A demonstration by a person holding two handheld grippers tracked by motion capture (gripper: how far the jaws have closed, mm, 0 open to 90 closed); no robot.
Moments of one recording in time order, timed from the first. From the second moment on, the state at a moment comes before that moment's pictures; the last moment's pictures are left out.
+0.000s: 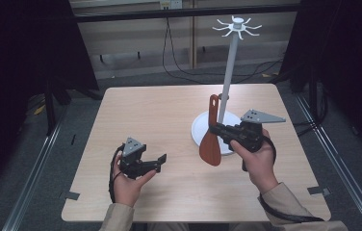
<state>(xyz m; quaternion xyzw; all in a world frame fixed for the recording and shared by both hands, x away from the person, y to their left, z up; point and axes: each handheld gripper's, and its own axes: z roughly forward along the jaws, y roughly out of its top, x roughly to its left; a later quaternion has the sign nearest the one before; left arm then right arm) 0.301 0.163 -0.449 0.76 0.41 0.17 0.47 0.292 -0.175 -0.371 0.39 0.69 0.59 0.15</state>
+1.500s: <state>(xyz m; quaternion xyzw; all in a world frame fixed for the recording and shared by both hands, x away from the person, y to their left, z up) 0.296 0.177 -0.455 0.75 0.43 0.17 0.46 0.328 -0.185 -0.286 0.34 0.69 0.61 0.19</state>
